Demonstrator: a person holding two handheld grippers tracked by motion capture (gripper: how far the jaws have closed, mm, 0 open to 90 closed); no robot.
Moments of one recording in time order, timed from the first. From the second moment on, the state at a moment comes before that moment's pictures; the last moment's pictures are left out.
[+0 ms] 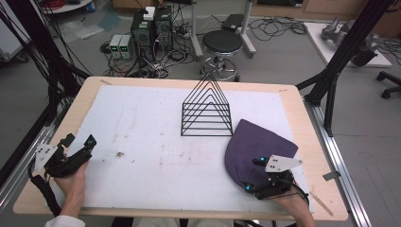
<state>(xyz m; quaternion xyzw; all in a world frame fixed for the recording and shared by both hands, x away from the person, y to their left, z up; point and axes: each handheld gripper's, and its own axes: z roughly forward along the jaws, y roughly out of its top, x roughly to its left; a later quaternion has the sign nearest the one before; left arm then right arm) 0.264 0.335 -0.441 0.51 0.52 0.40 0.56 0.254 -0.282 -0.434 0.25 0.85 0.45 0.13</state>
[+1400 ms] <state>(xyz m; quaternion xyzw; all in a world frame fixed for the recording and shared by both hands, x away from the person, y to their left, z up) 0.265 0.333 -0.441 0.51 0.52 0.40 0.55 0.253 -0.284 -0.440 0.24 0.89 0.34 0.17</state>
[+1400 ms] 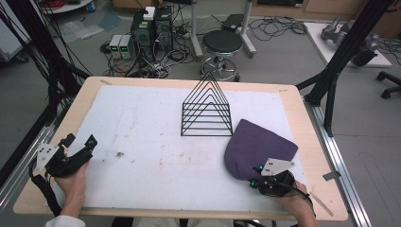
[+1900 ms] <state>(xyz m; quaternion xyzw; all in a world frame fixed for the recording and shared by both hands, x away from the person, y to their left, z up) 0.265 0.333 -0.441 0.51 0.52 0.40 0.55 0.254 -0.288 -0.438 0.26 0.88 0.35 0.18</state>
